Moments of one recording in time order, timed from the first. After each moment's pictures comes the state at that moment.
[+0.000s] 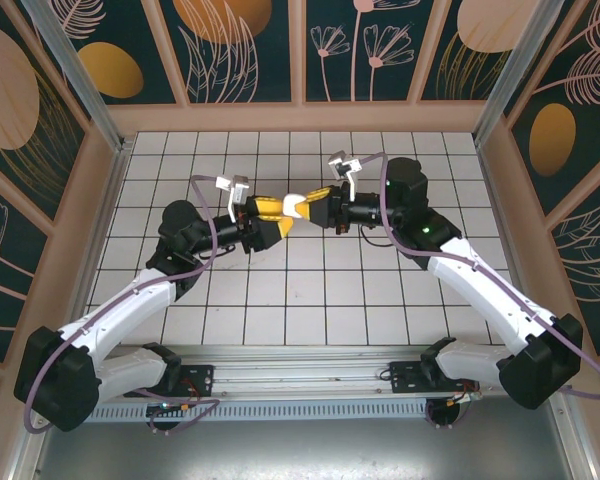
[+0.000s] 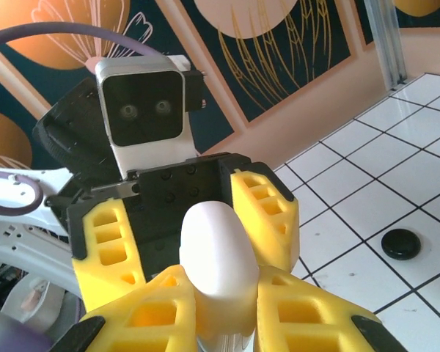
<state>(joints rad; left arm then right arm) -0.52 1.14 0.70 0.59 0.81 -0.63 0.60 1.20 1.09 -0.06 -0.81 0.35</state>
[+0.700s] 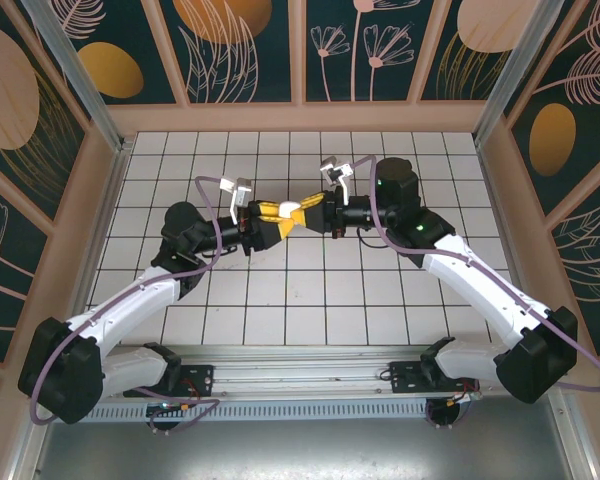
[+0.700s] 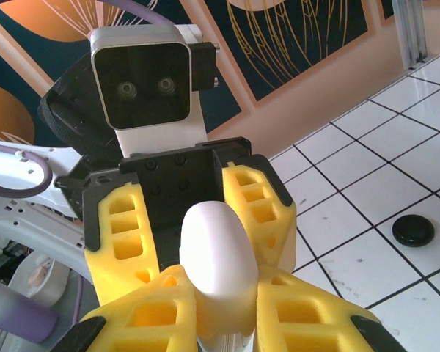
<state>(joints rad) -0.52 1.18 0.68 0.69 0.88 -0.66 0.62 1.23 1.10 -0.09 -0.83 0.31</state>
